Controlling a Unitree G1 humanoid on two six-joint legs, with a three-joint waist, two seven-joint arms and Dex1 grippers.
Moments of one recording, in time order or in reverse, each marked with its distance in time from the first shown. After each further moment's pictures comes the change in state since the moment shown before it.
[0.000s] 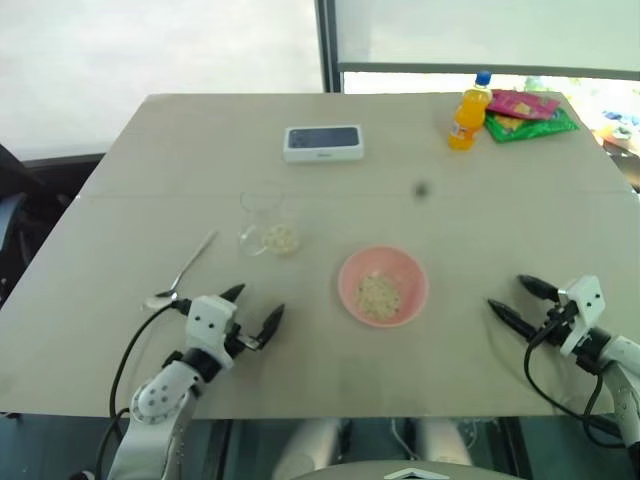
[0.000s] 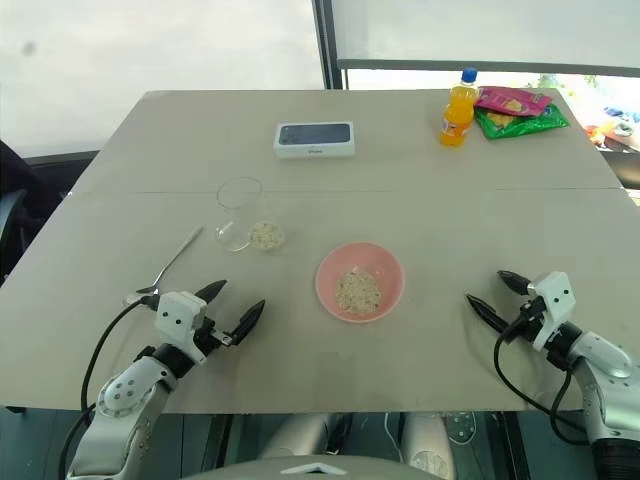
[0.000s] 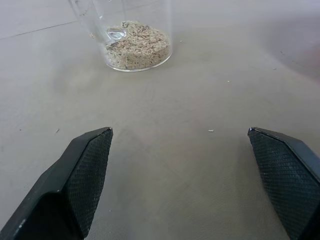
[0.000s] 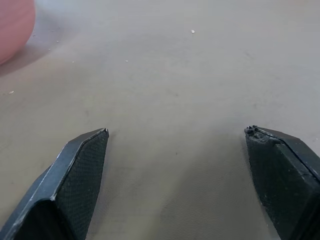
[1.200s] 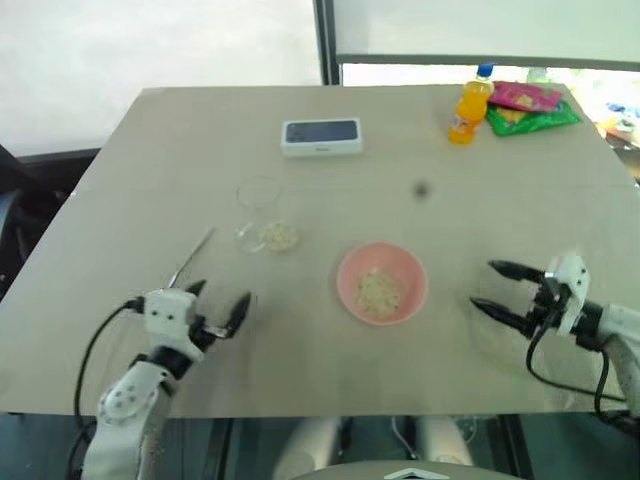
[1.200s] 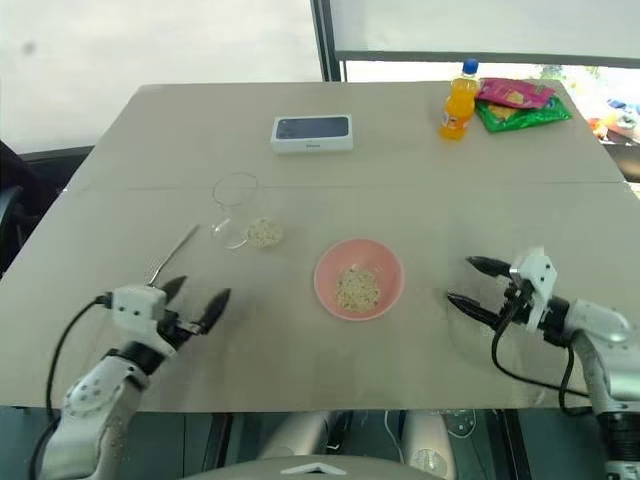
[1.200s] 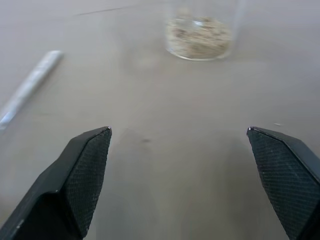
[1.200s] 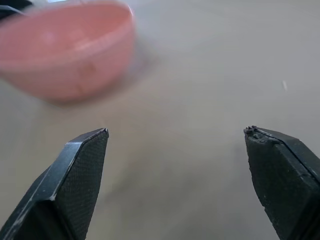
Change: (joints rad) left arm -0.008 0.020 0.199 -0.099 -0.133 0.170 0.075; right arm -0.141 -0.150 0.072 -0.269 0.167 0.260 0.179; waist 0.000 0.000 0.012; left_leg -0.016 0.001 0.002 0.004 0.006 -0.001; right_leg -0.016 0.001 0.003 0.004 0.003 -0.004
